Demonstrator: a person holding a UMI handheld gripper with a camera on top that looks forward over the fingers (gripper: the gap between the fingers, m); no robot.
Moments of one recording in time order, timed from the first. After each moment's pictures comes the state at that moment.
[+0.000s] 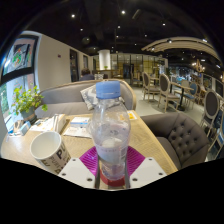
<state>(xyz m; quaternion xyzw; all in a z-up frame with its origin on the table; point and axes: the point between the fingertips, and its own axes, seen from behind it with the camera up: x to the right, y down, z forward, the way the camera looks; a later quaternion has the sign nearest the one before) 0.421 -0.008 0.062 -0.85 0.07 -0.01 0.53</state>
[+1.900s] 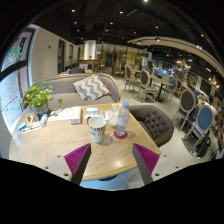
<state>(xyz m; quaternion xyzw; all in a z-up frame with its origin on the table) 0.275 -0.271 0.223 -0.88 0.13 -0.11 0.45</state>
